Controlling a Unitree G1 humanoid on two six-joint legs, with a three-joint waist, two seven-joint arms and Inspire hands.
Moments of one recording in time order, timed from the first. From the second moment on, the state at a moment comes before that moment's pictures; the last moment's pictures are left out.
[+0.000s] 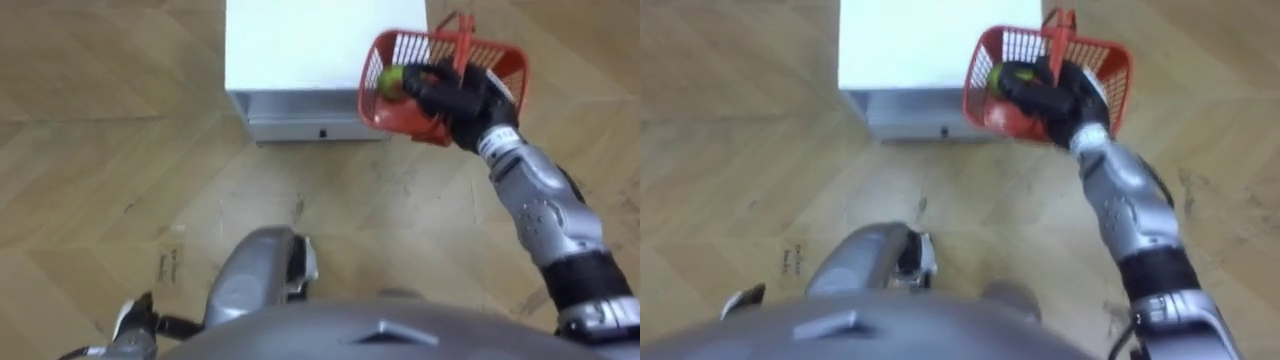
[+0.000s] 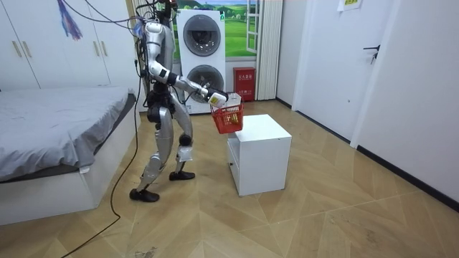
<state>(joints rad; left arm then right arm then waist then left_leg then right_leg) 0.20 0.28 -0.05 1.15 0.03 0.04 0.15 0.00 -0.37 0.16 0.24 0.73 0.08 0.11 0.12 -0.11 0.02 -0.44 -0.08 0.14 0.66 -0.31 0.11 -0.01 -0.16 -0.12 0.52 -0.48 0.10</state>
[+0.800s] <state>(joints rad) 0.14 0.29 -0.05 1.11 0.11 0.08 0.14 -0.03 -0.30 0.22 0.05 0.69 0.09 0.25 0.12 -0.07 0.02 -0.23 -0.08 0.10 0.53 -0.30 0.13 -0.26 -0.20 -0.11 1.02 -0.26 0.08</state>
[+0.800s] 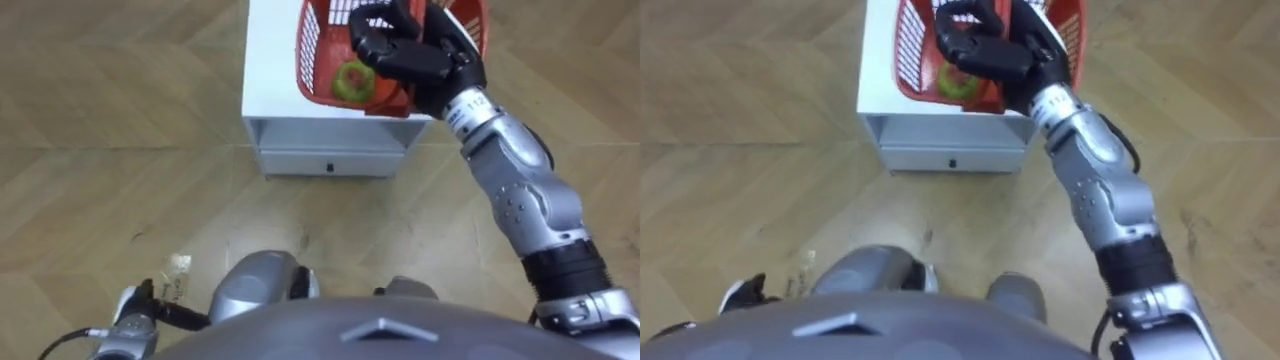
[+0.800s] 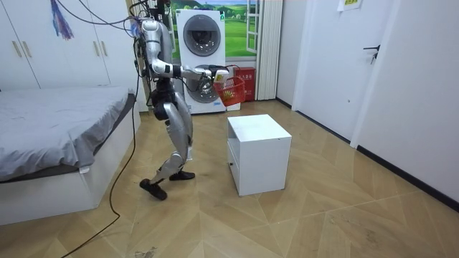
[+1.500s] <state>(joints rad) 0.23 0.27 -0.04 1.08 0.15 0.12 0.12 -0.12 -0.32 0.26 0.12 0.79 0.11 0.17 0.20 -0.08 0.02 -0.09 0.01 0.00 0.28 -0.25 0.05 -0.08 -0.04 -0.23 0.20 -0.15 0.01</state>
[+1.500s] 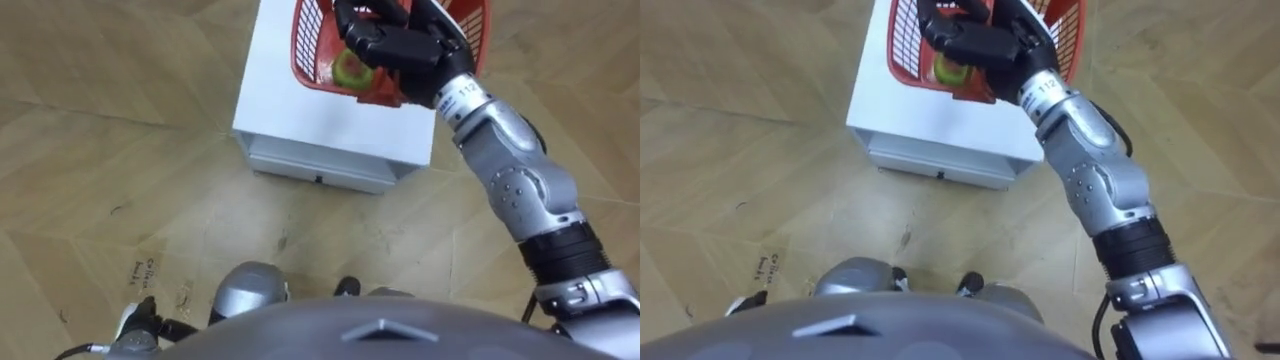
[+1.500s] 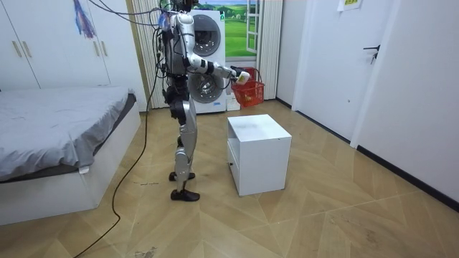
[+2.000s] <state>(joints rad) 0.22 0.29 -0.04 1.13 0.19 0.11 0.07 -0.23 -0.32 0.24 0.40 0.78 0.08 0.04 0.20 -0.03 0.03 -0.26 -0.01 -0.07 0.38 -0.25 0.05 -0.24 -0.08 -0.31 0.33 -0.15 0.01</state>
